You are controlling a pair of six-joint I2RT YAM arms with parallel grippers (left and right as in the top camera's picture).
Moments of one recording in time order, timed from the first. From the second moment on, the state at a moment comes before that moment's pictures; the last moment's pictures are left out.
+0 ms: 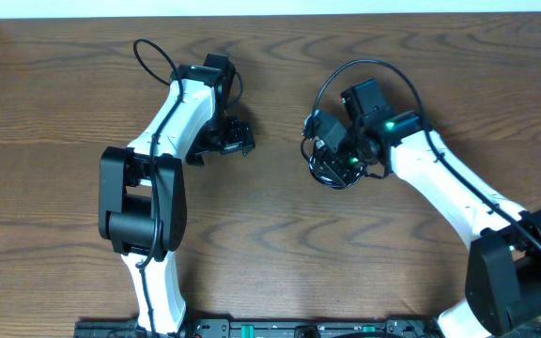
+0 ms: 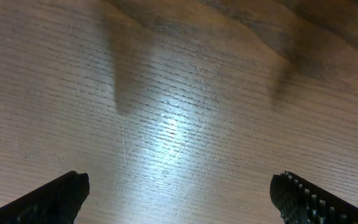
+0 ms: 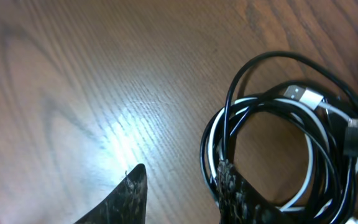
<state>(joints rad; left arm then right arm) -0.21 2.09 1.60 -1.17 0.05 -0.47 0.44 1.74 1.24 -0.72 -0.39 -0.40</state>
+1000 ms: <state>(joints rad) -0.21 2.09 1.60 -1.17 0.05 -0.47 0.45 1.92 1.23 -0.65 -0.24 -0.45</state>
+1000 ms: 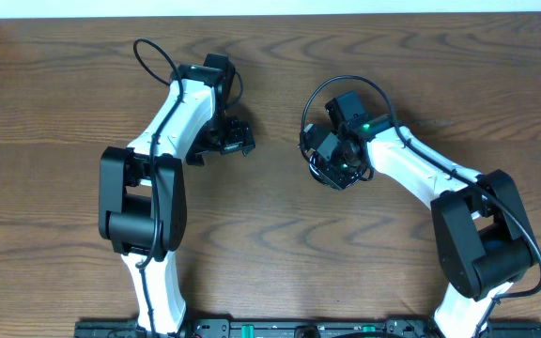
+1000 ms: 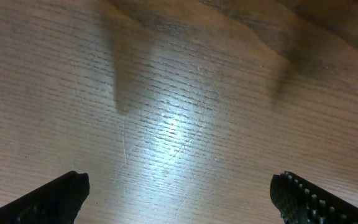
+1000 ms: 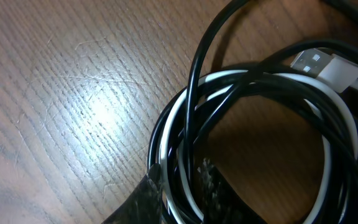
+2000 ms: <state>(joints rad) -0.21 2.09 1.60 -1.17 0.05 -0.47 0.45 1.90 1.18 -0.60 -0.30 -0.45</state>
